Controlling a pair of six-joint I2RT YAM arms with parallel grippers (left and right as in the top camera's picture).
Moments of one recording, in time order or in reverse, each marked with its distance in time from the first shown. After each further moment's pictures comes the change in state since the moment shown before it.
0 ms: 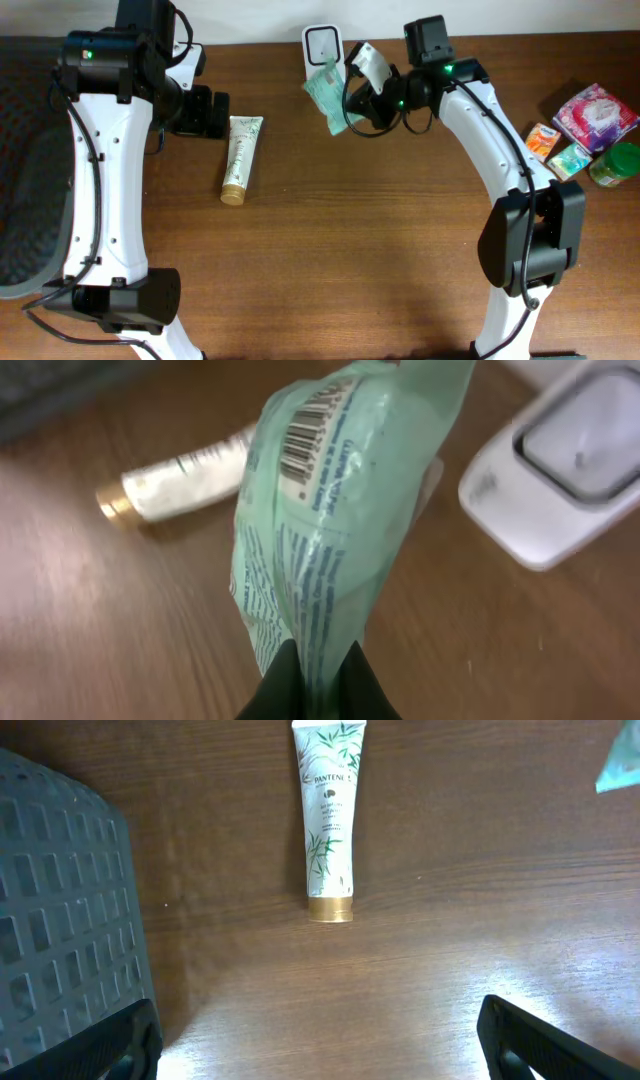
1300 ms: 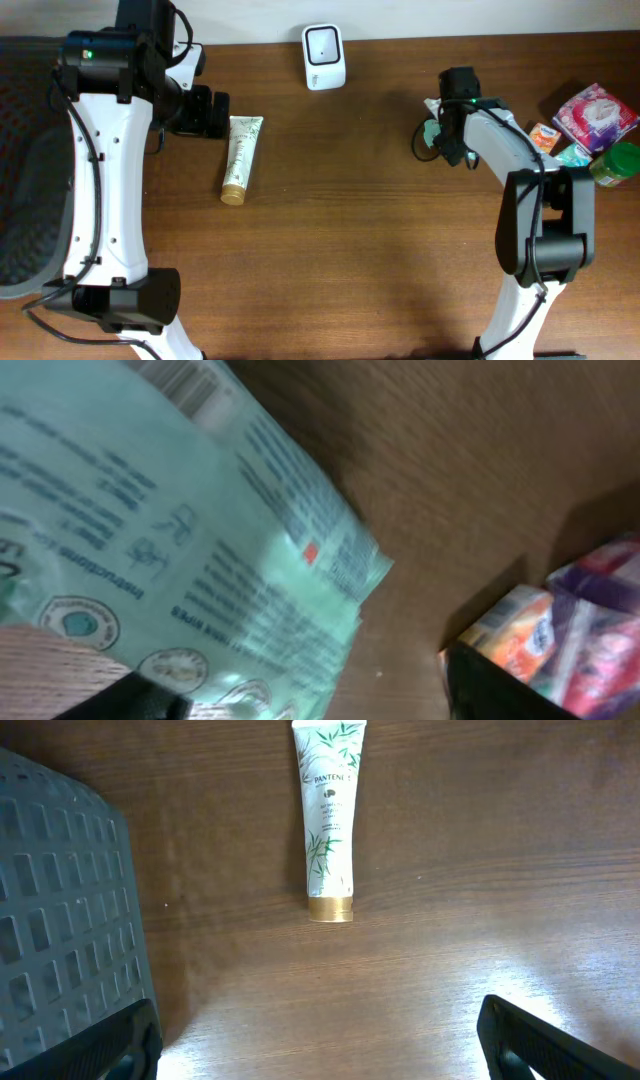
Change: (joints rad) left arm 0.000 0.000 0.000 0.000 0.000 0.000; right arm -0.164 0.026 -0.336 0.124 1.064 0.052
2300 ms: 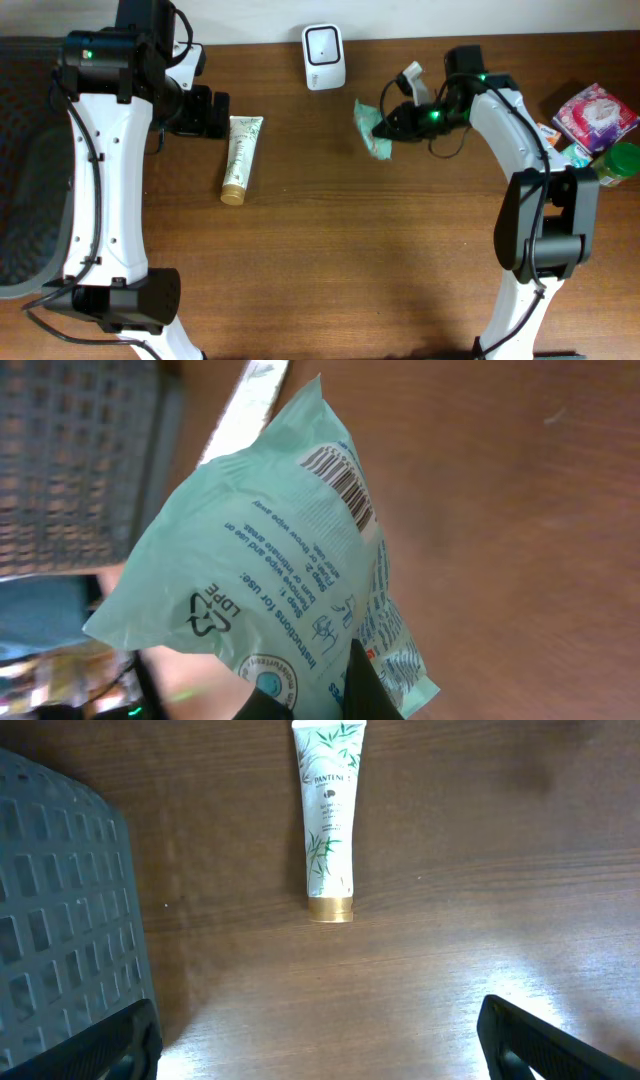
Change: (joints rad) left arm 0.000 0.000 0.000 0.000 0.000 0.000; right arm -0.005 0.027 0.177 -0.228 -1.334 0.399
